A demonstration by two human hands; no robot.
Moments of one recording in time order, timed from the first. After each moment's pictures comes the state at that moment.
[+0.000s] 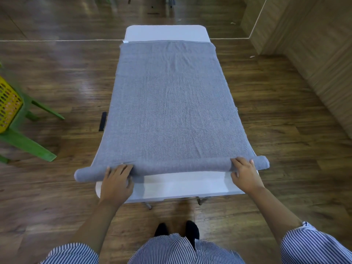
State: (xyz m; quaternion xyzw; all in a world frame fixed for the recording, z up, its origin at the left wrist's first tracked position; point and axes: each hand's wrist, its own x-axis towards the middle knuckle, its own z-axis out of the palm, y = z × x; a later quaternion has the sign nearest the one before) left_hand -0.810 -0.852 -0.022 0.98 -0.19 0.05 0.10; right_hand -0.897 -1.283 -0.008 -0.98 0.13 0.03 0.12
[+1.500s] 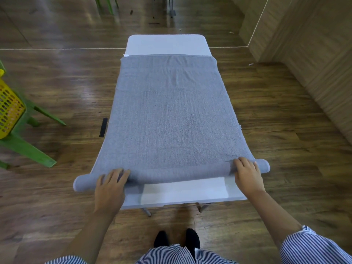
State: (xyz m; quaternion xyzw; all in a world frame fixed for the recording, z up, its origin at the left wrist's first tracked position) left_hand -0.815 -0.842 -0.017 0.97 -0.21 0.11 0.05; right_hand -0.891 -1.282 0.002 -0.99 0.13 -0.01 0.04
